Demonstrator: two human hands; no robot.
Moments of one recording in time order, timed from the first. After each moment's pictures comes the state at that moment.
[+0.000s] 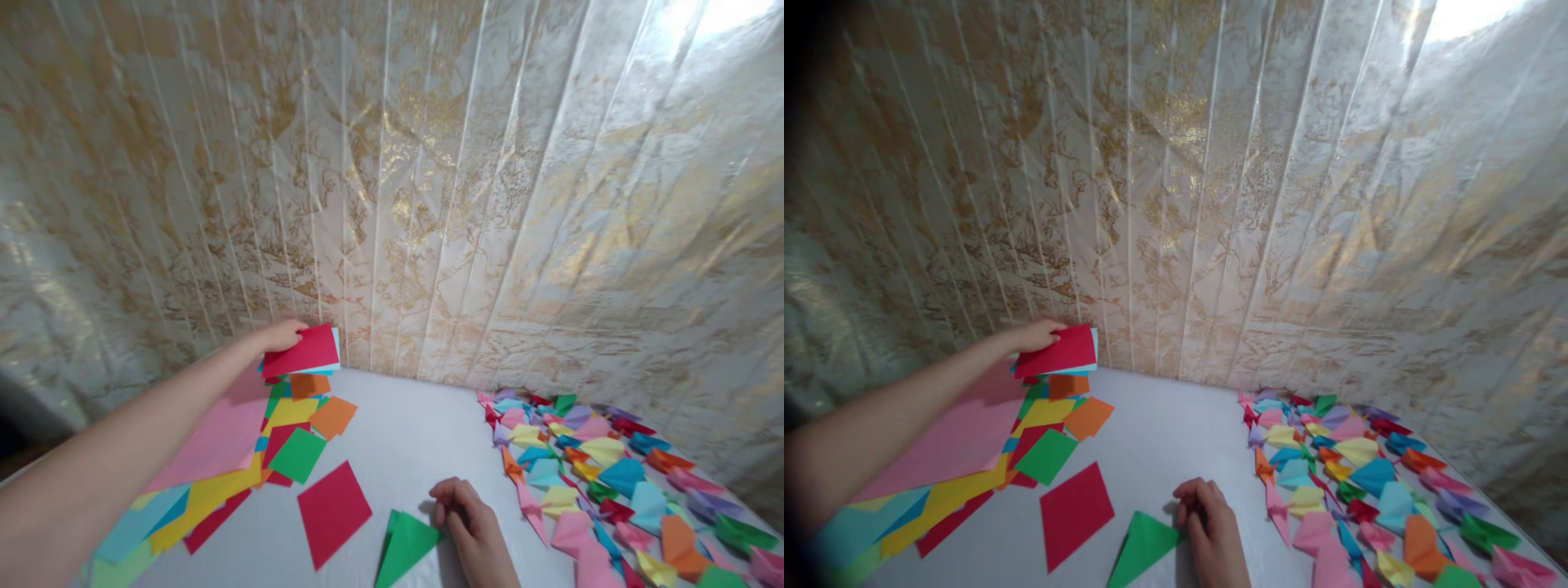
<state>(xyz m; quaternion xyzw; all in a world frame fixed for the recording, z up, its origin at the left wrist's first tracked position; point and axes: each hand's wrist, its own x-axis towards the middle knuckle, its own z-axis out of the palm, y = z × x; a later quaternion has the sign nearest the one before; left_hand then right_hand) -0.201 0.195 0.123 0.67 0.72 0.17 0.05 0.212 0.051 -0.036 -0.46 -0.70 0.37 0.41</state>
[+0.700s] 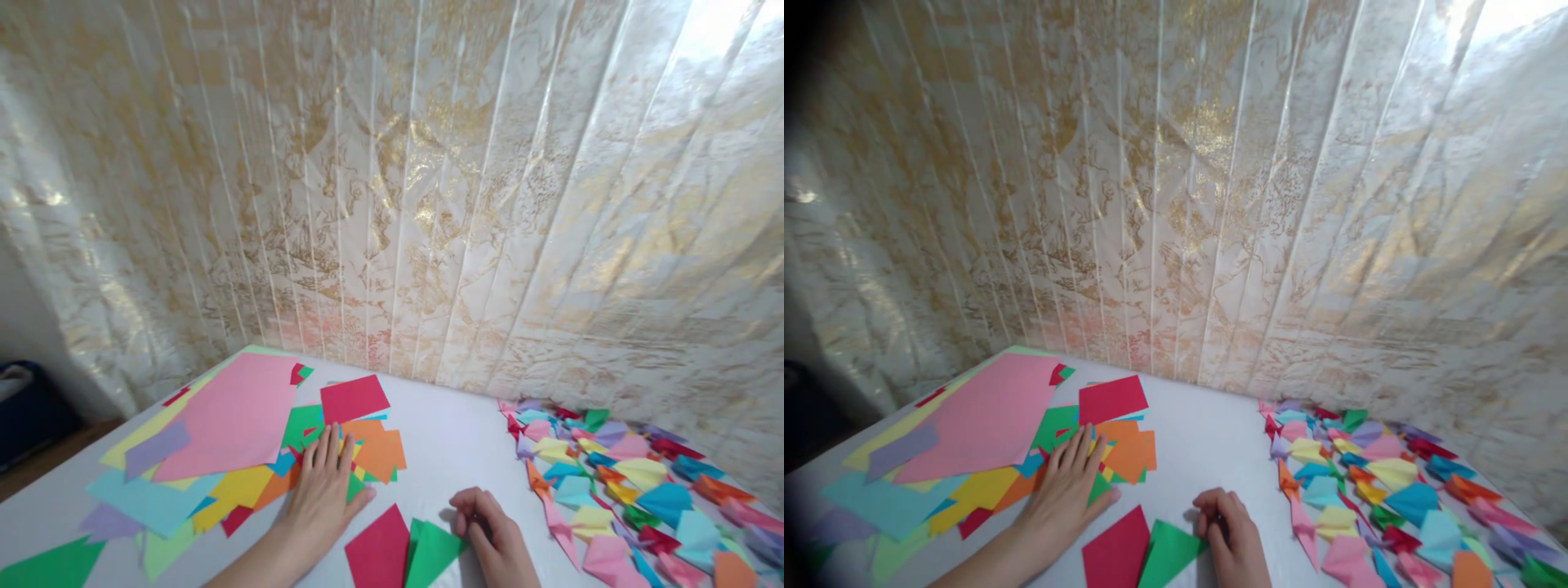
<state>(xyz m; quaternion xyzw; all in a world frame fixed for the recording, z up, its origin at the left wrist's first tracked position) -0.060 0.022 -0.016 0.69 0.73 0.03 -0.02 0.219 0.055 -0.043 -0.44 -0.74 0.35 0.37</state>
